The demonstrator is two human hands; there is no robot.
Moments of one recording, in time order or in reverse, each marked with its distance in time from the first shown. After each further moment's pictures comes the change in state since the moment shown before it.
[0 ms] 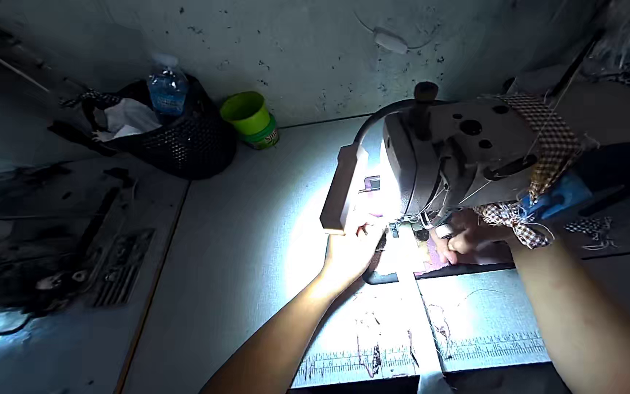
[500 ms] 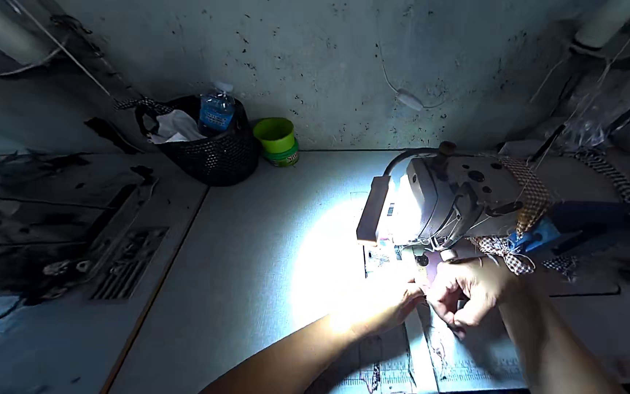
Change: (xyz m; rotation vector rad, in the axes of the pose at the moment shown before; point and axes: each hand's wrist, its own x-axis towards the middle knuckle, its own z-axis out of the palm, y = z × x) left_hand -0.025 0.010 0.009 0.181 -0.446 0.737; right_hand 0.001 -0.020 0.014 -0.086 -0.634 -0.154
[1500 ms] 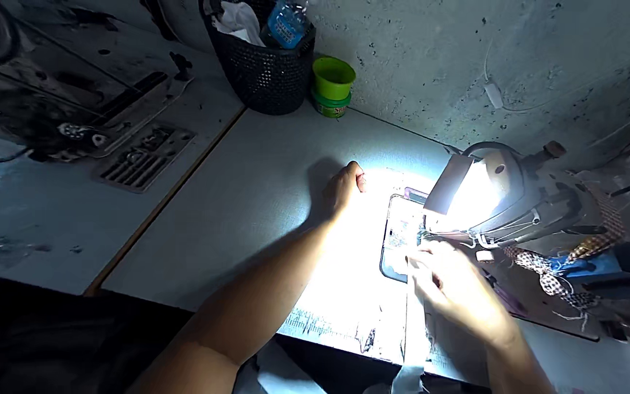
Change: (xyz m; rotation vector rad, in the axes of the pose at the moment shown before) left_hand -0.009 -0.085 -0.065 0.066 0.569 -1.077; right_hand 0.049 -0.002 0.060 -1.266 0.720 0.432
